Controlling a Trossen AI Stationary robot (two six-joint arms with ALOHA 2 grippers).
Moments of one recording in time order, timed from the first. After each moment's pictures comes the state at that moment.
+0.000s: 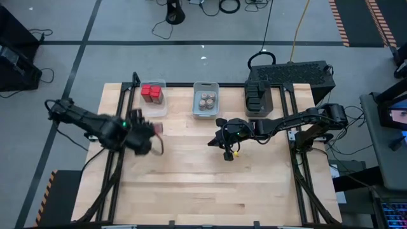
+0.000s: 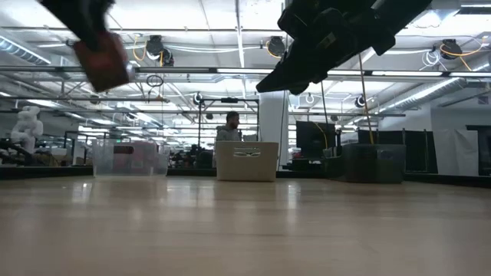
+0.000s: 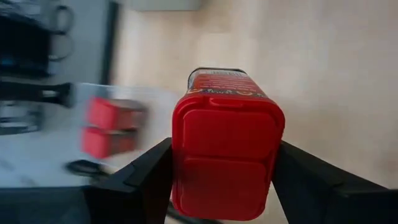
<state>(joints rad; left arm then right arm) -0.40 1.20 1.23 -1.48 -0.52 -0.47 0.01 1.55 0.86 0.17 -0.13 -0.08</state>
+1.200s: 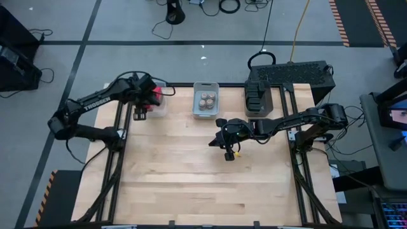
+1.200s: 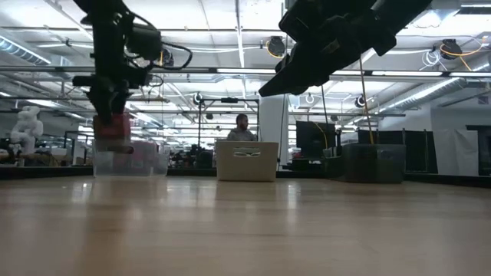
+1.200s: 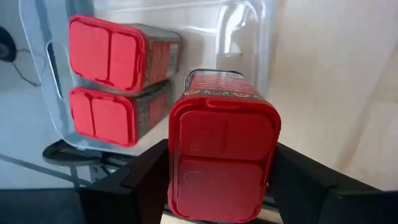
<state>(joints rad) 0.73 1.22 0.97 -1.11 -0.20 0.69 0.01 1.55 0.86 0.14 -0.13 -0.14</state>
